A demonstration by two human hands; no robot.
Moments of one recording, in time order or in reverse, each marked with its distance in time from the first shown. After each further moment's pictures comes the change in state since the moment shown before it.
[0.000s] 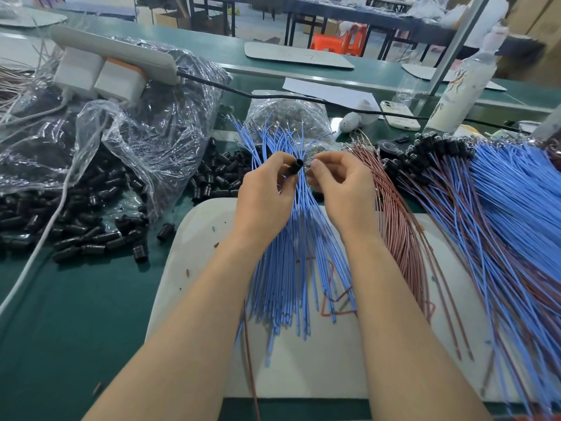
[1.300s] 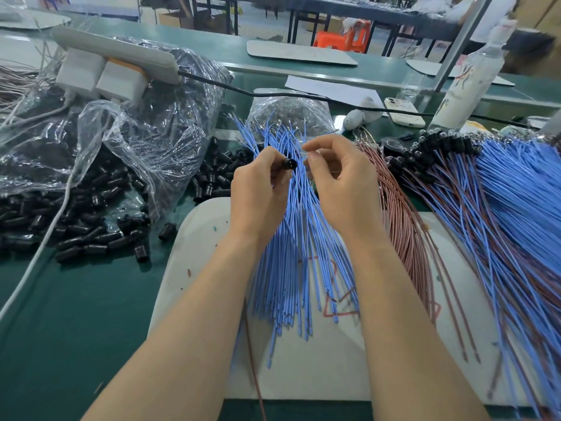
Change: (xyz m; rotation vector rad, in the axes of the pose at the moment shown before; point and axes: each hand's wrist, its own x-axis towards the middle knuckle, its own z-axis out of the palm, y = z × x) left_hand 0.003 -0.008 -0.002 -0.034 0.133 -0.006; right_hand -0.009 -0.023 -0.001 -0.122 -0.038 -0.217
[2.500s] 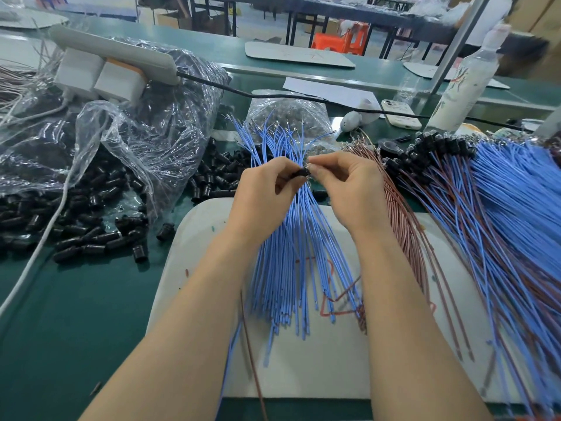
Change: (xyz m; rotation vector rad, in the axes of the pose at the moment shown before) left_hand -0.001 0.007 -0.003 -0.022 -0.204 0.062; right_hand 0.009 0.022 -0.008 -0.005 -0.036 0.126
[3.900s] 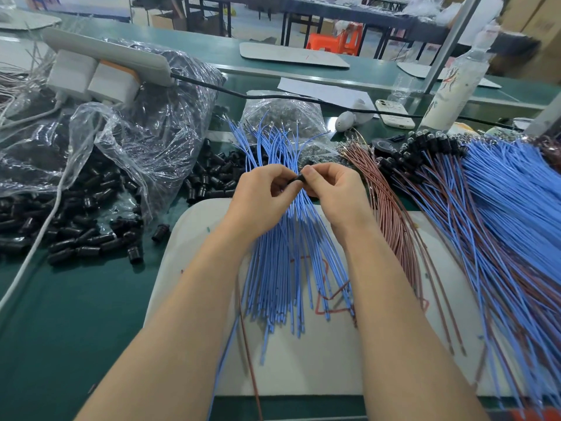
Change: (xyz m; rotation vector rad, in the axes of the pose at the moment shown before) left_hand 0.001 0.004 -0.004 0.019 -0.128 -0.078; right_hand 0.001 0.014 0.011 0.275 -0.058 0.218
